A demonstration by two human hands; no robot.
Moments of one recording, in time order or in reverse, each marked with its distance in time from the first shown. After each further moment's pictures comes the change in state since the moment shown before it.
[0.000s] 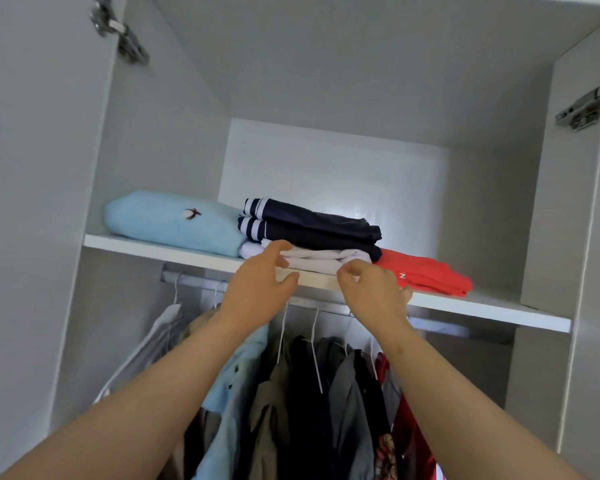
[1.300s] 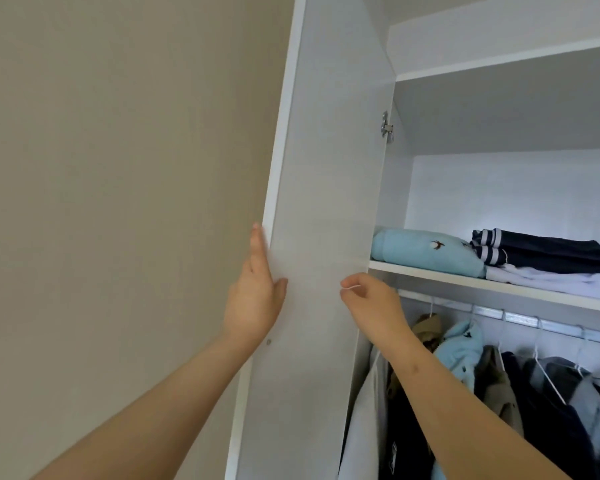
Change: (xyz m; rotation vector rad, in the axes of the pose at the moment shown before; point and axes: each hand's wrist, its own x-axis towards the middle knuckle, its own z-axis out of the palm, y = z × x) left_hand -0.193 -0.071 -0.407 0.470 0.363 -0.264; right_hand -0.236 -0.344 0.061 0.617 -0.413 -0.220
